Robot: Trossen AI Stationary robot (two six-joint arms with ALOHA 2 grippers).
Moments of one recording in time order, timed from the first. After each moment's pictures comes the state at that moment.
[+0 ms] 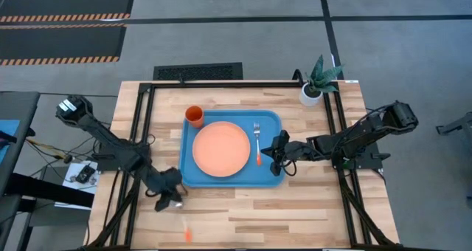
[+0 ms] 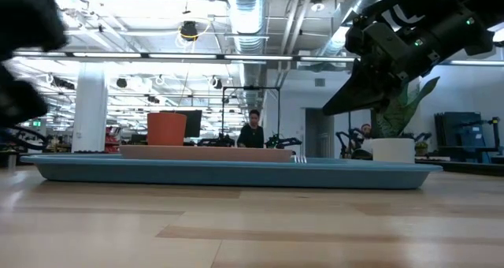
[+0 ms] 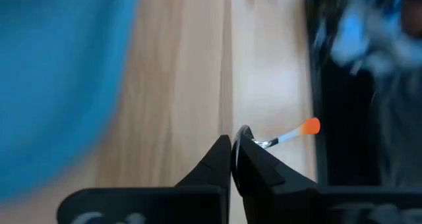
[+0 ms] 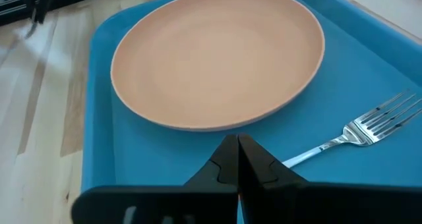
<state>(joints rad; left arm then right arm) -0.66 1.07 0.35 -0.01 -0.01 -0.90 0.20 1.36 0.49 0.32 0.37 0.44</state>
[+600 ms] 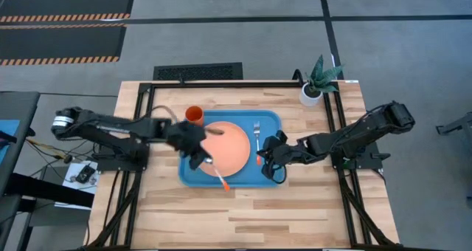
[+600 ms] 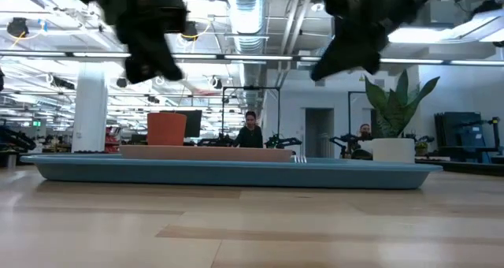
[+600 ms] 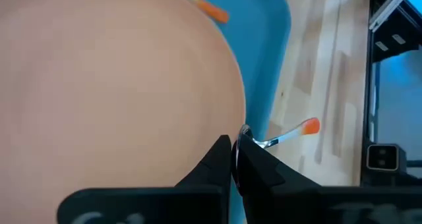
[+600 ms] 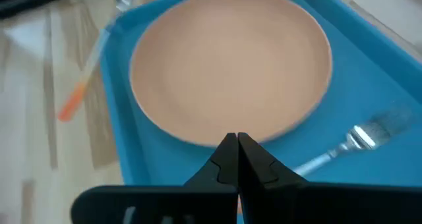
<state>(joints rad) 0.01 1.21 0.81 -0.40 0.17 -0.55 0.26 1.42 0.87 -0.18 0.42 0.57</state>
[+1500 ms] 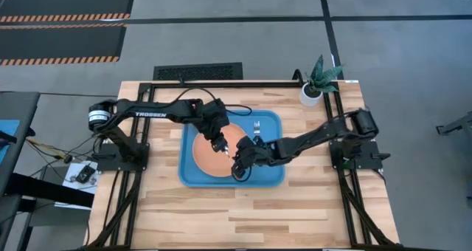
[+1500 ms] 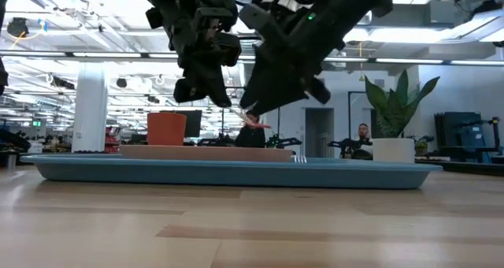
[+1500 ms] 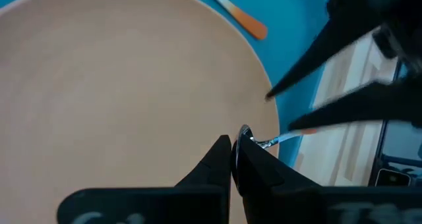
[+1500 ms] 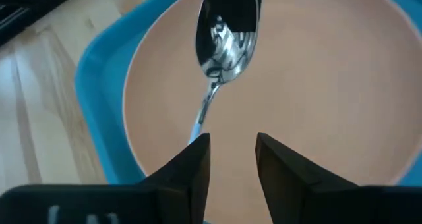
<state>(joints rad) 0.24 1.62 1.14 -0.57 0.39 -0.40 0.18 1.83 1.16 -0.13 0.35 0.75</state>
